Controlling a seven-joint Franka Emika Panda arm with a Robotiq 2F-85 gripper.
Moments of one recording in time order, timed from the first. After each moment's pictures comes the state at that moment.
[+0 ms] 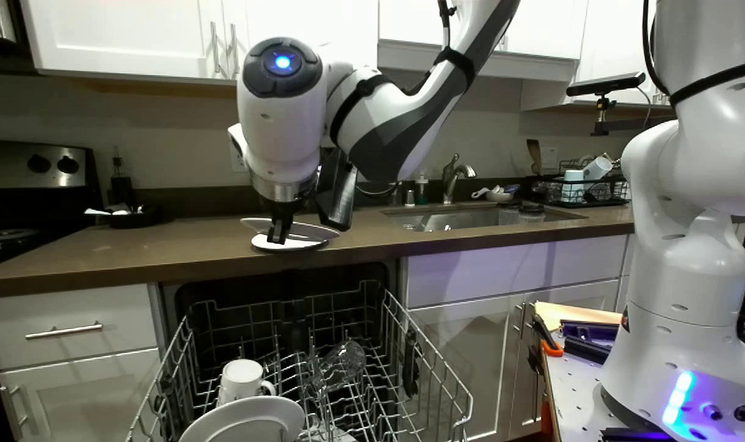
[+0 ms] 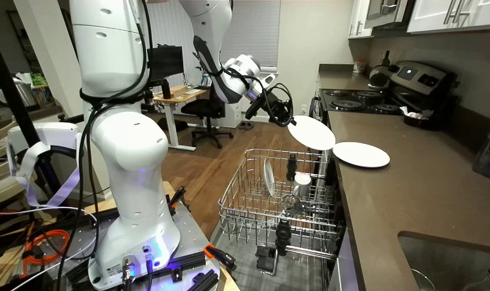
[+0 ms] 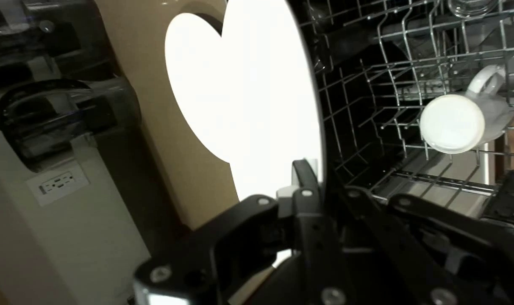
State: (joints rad) arm 0.17 0.14 0.17 -2.23 -1.30 2.23 0.89
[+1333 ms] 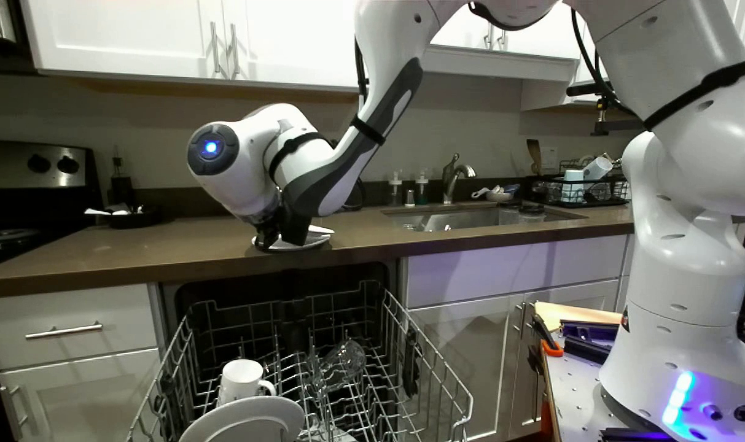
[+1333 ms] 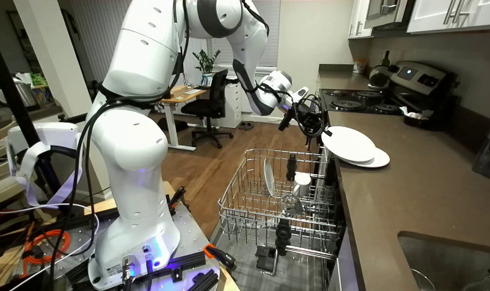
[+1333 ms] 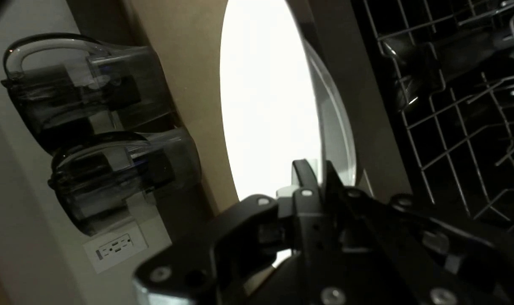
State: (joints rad) arm 0.16 0.50 0.04 -1.84 -1.34 2.07 0.92
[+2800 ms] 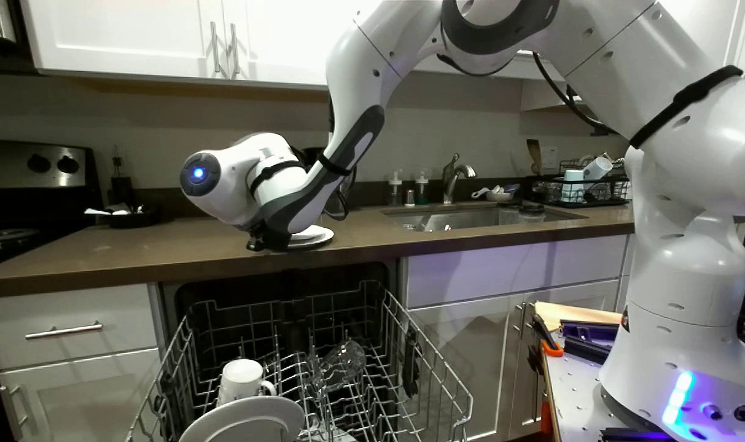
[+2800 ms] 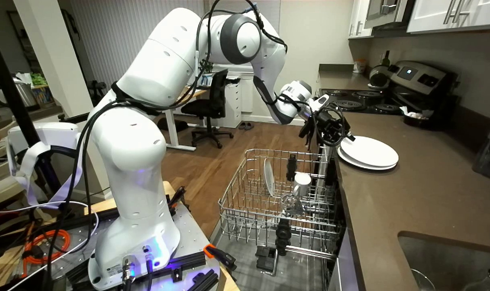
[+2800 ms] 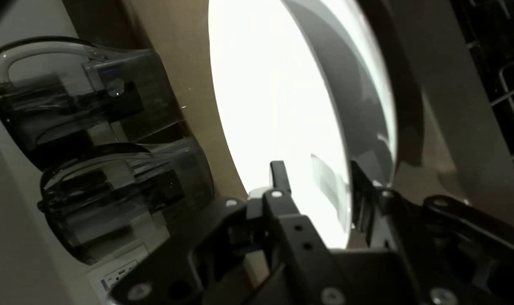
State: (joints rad) arm 0.12 0.73 -0.01 -1.54 -1.32 2.07 0.88
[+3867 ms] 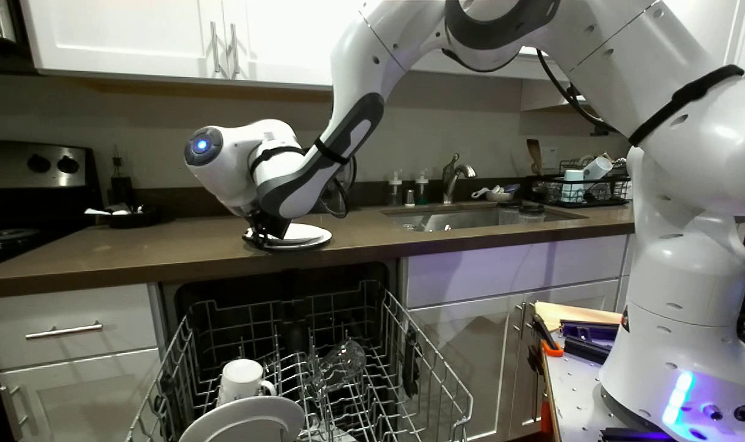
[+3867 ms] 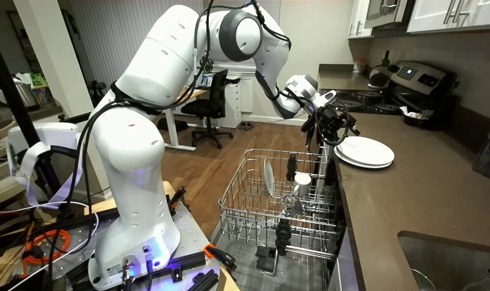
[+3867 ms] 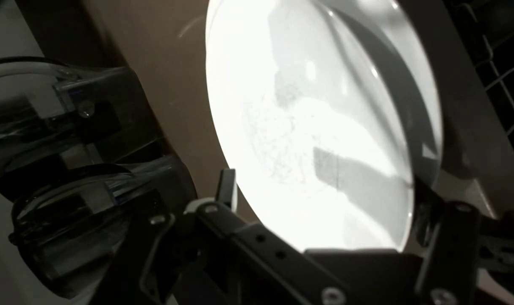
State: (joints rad) arm 0.08 0.71 -0.02 -1.53 -1.18 2.12 0.79
